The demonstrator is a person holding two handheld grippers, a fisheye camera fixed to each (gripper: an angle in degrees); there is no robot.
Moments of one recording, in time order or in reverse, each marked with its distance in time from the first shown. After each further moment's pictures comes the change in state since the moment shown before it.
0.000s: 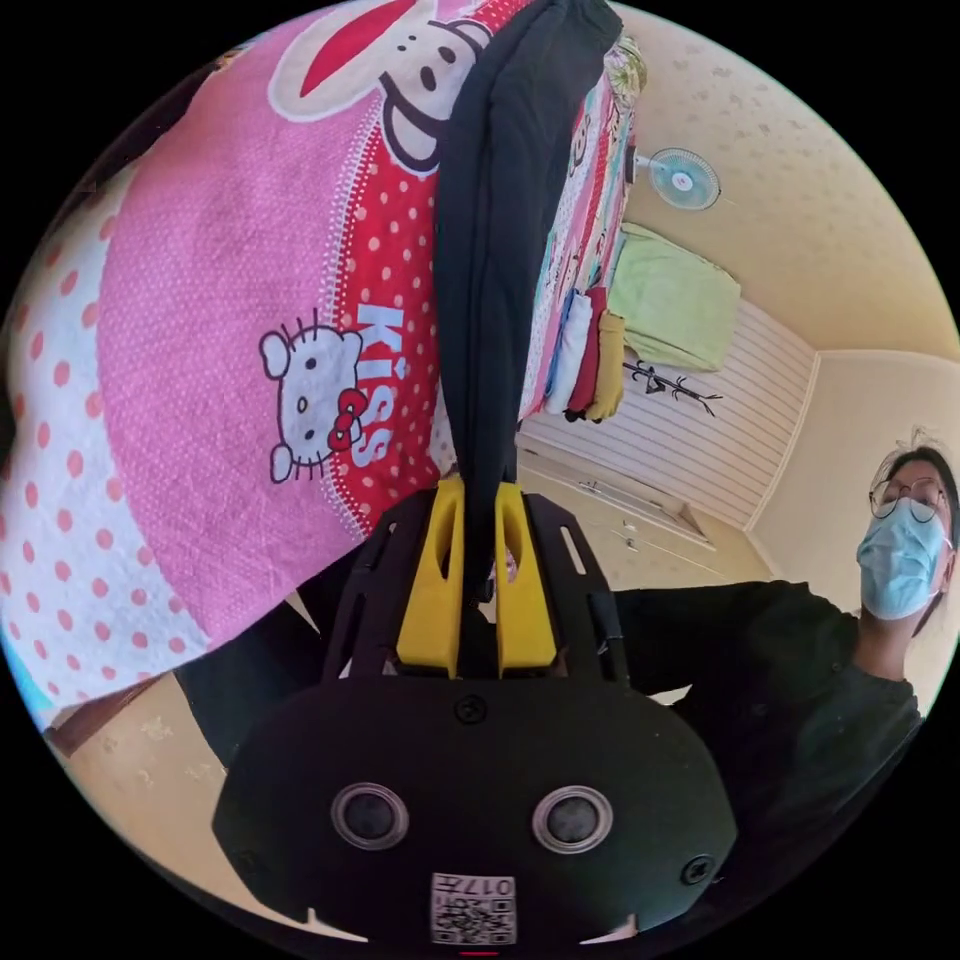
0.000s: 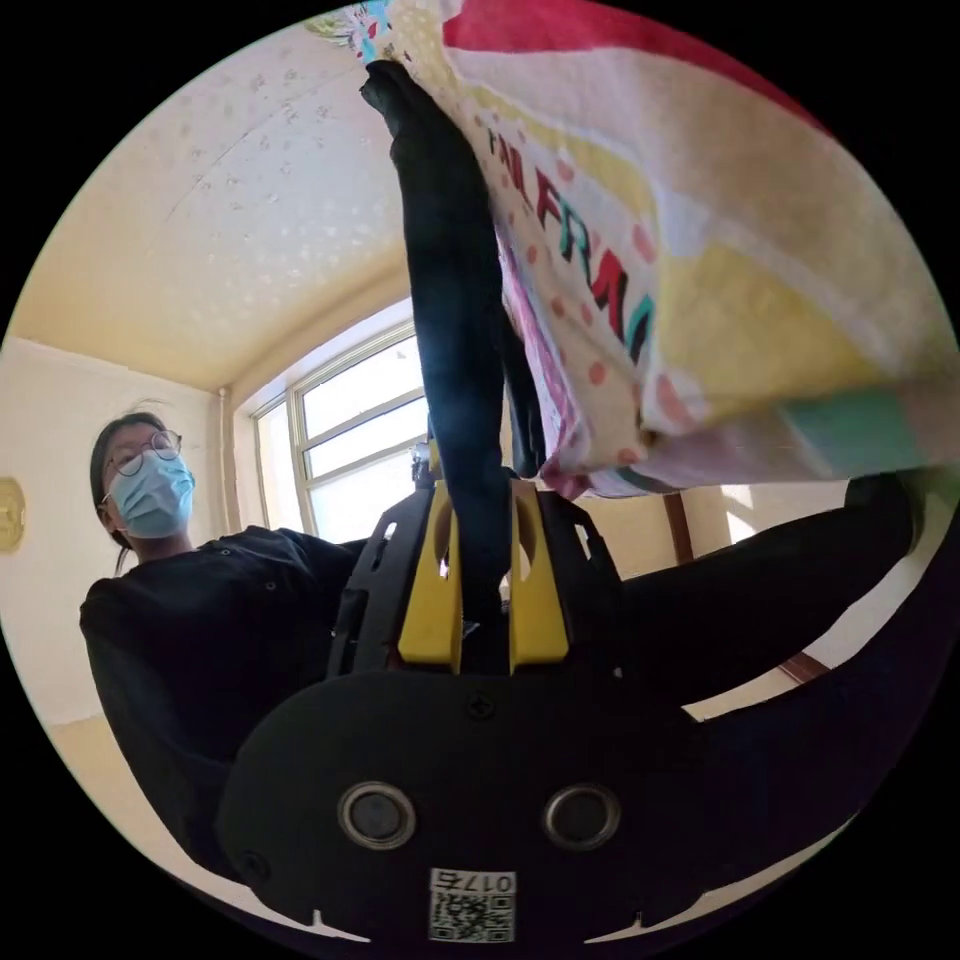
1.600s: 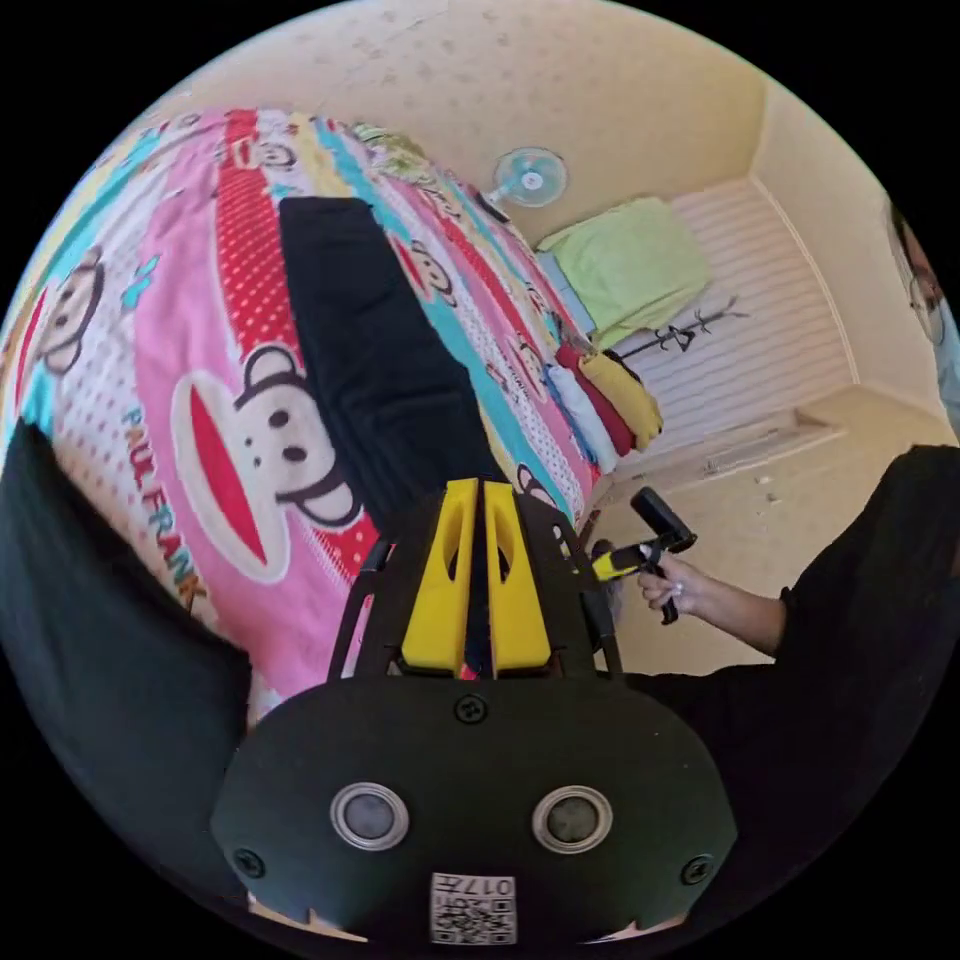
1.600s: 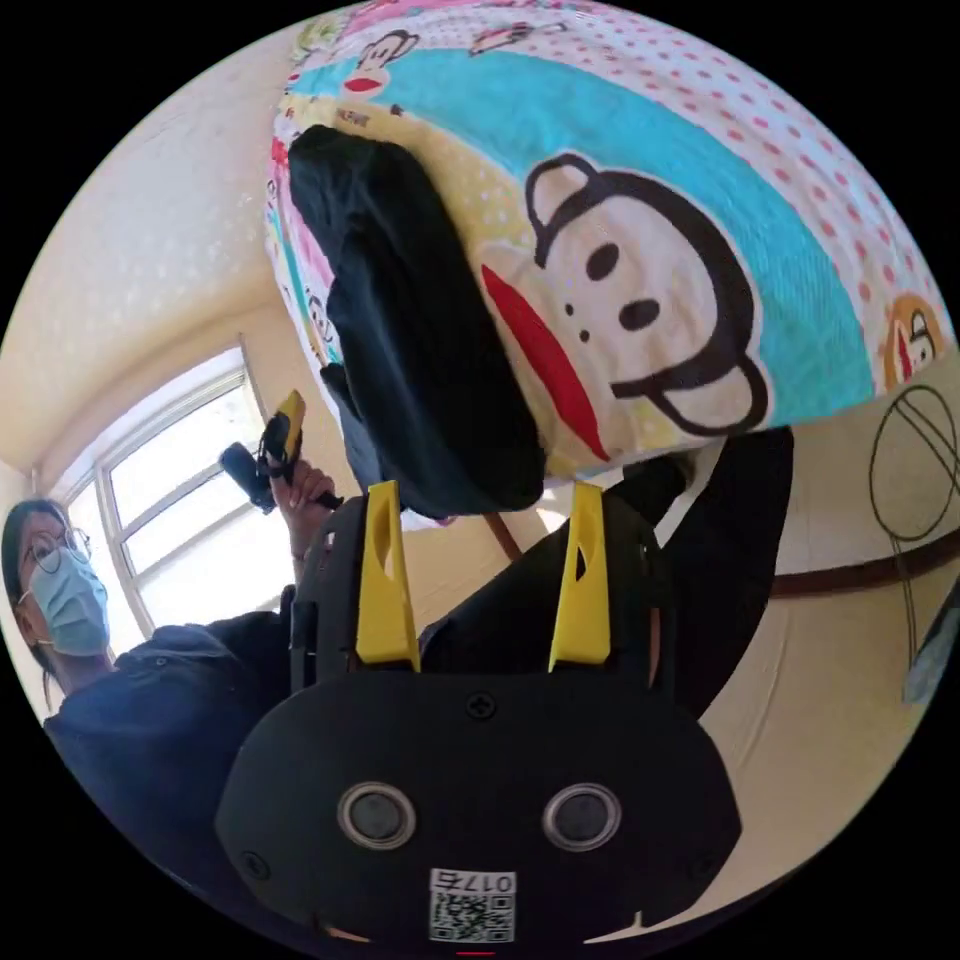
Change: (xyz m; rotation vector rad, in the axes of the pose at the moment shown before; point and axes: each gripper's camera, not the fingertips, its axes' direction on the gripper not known) left arm 0.179 -0.122 0.027 0.221 -0.401 0.748; right arm -0.048 0.000 -0.082 0.121 0.502 0.312
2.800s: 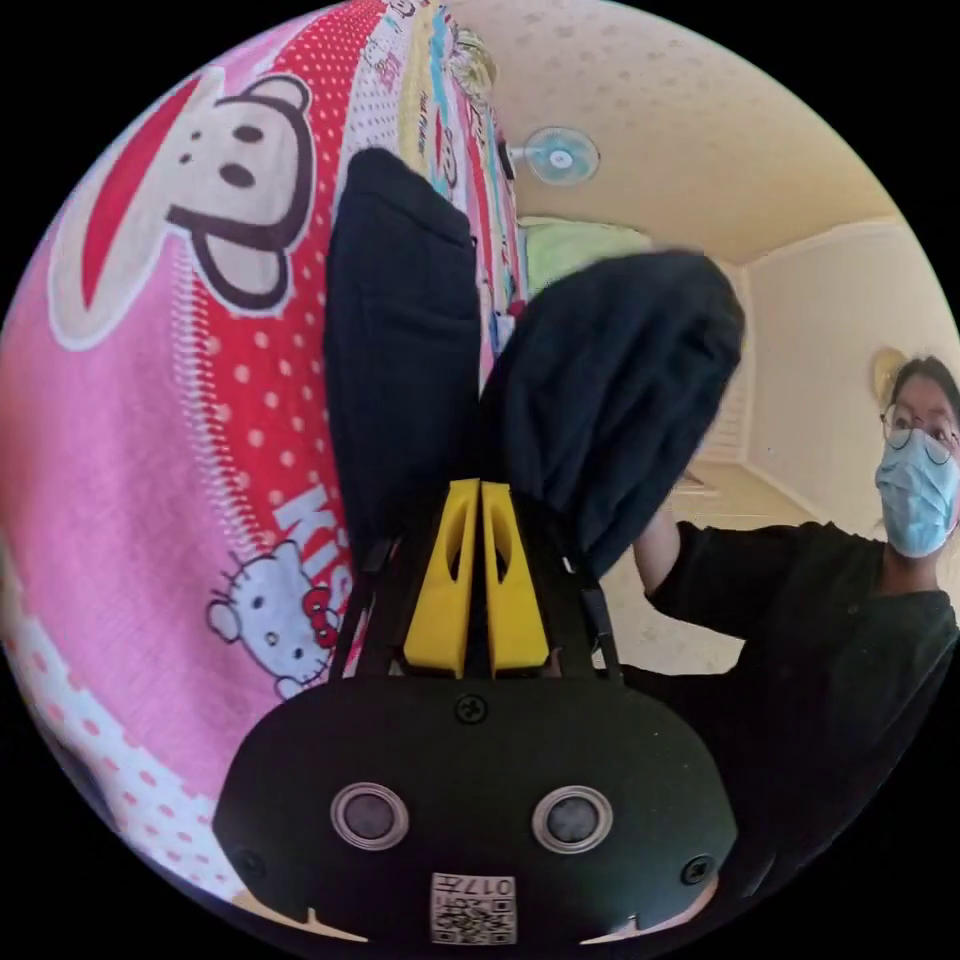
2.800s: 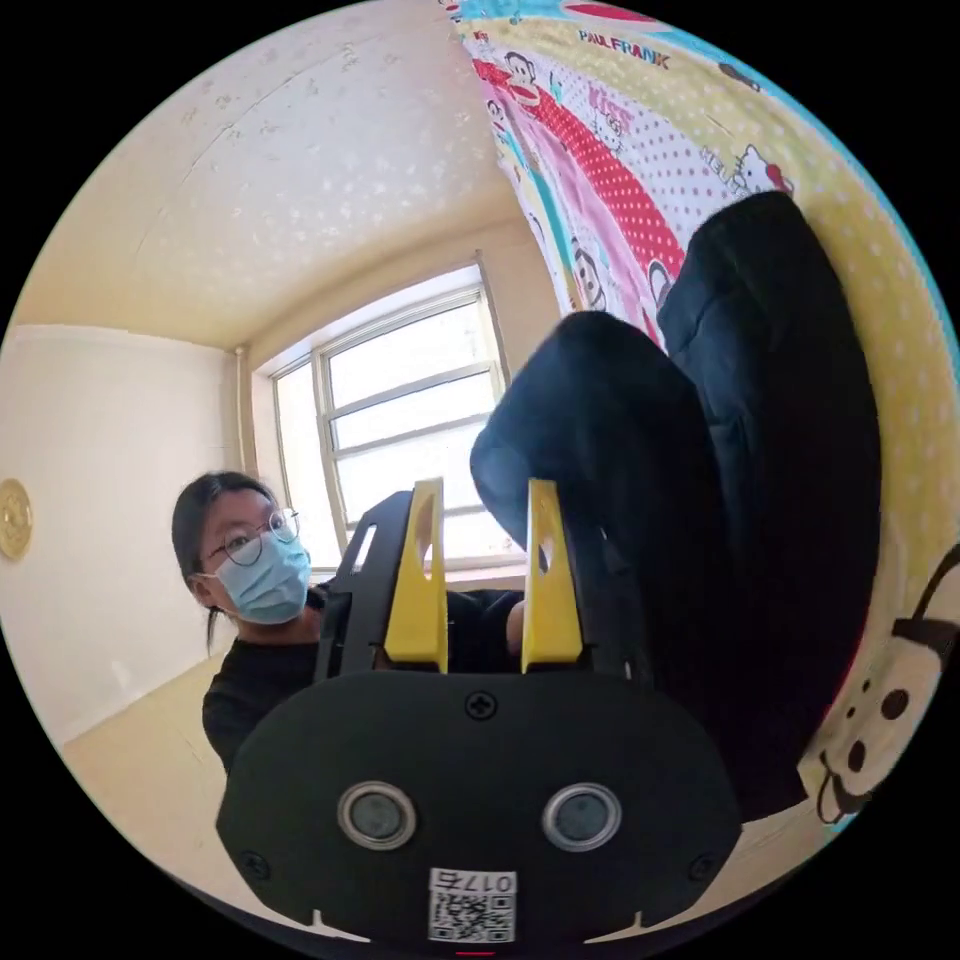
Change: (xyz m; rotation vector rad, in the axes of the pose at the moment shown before) left arm -0.078 0.052 0.053 0.018 0.298 -0.429; right arm -0.173 -0.144 -0.014 -0.236 -0.380 -0.408
